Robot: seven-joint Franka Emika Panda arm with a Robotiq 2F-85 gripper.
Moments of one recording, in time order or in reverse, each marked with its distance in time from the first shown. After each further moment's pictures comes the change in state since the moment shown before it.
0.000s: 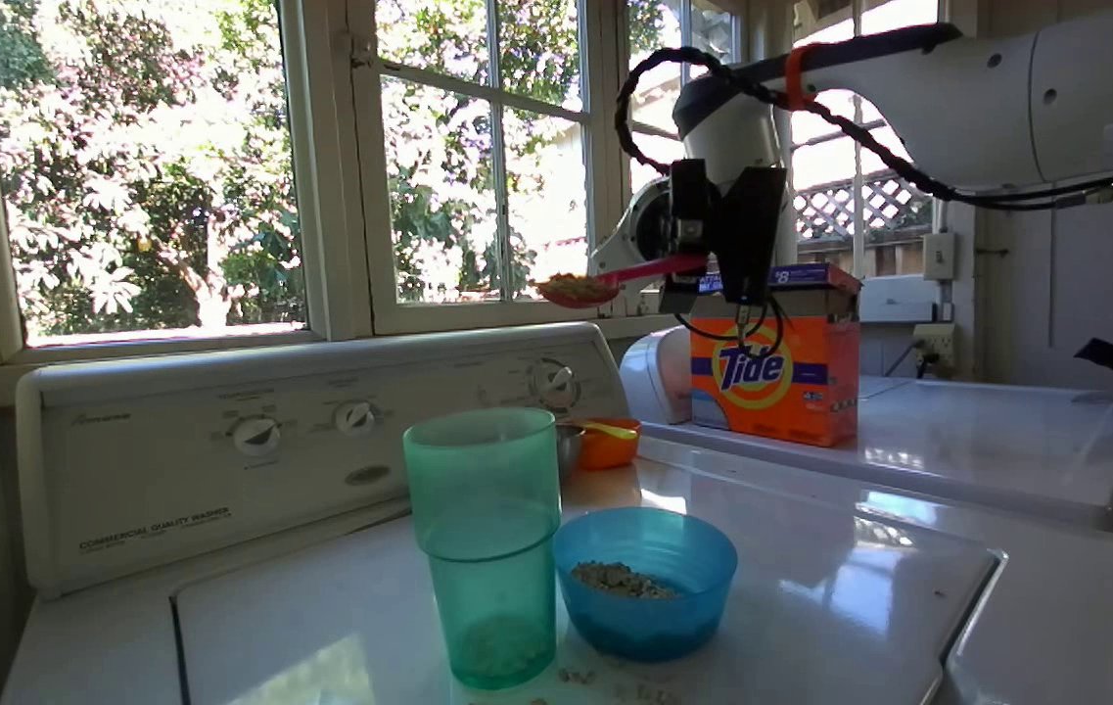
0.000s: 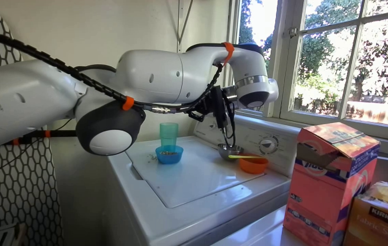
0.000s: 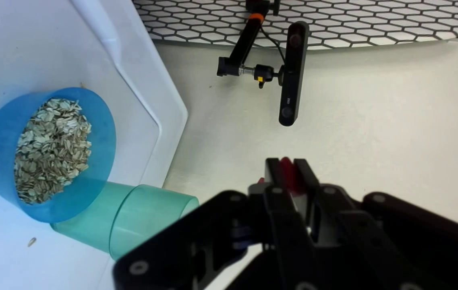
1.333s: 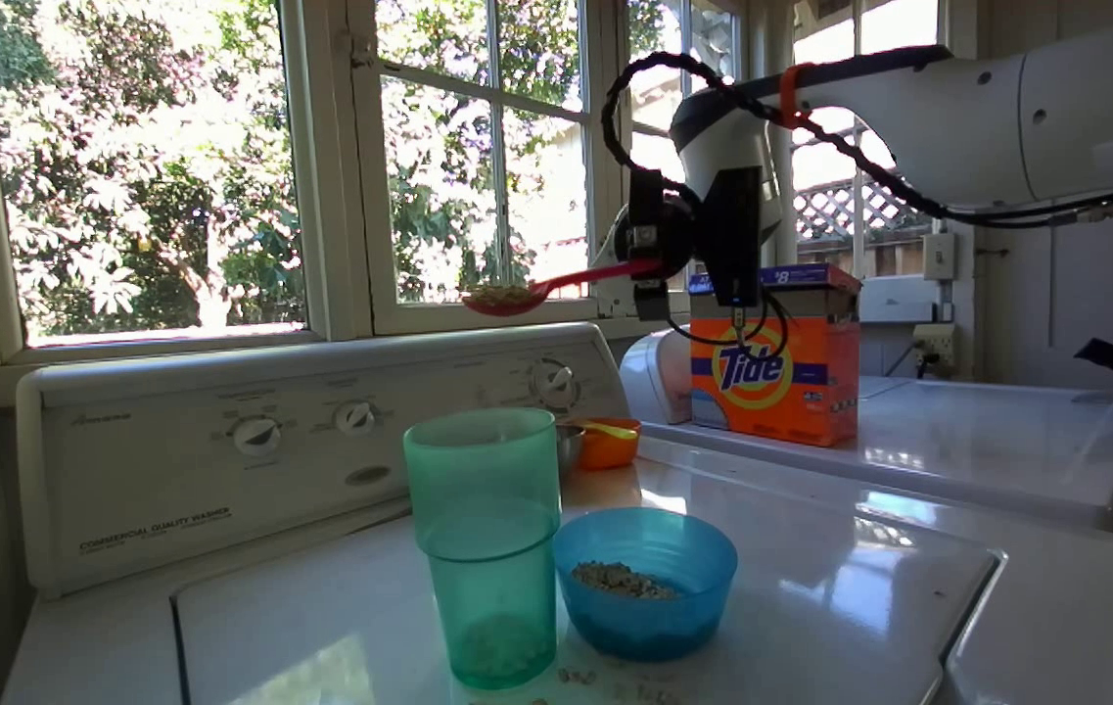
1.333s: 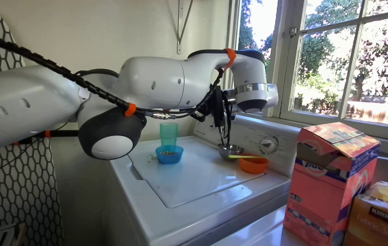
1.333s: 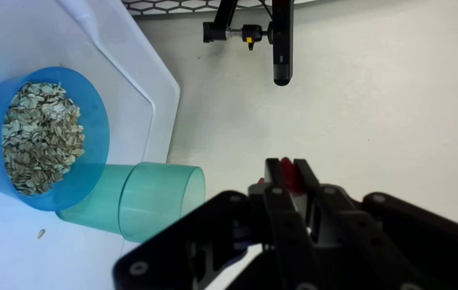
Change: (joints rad) arm 0.014 0.033 0.004 0.011 0.064 0.086 0.171
